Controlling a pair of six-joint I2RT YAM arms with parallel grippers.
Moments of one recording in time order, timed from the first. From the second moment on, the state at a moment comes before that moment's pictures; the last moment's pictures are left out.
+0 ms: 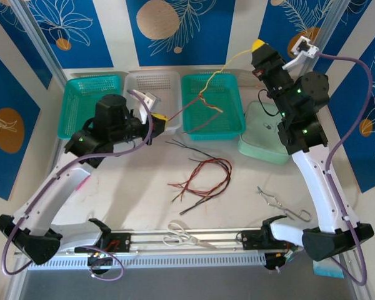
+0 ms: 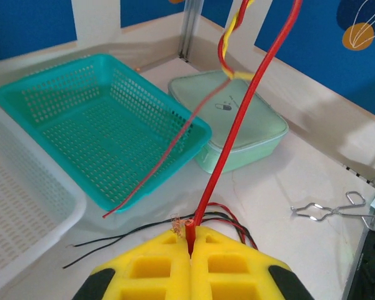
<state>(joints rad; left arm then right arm) -0.57 1.19 1.41 -0.63 0.33 -0.06 0.24 1.19 1.49 0.02 -0.12 0.88</state>
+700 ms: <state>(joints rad) -0.56 1.48 1.51 -0.42 0.50 -0.15 0.40 1.50 1.59 0.36 -0.12 1.34</state>
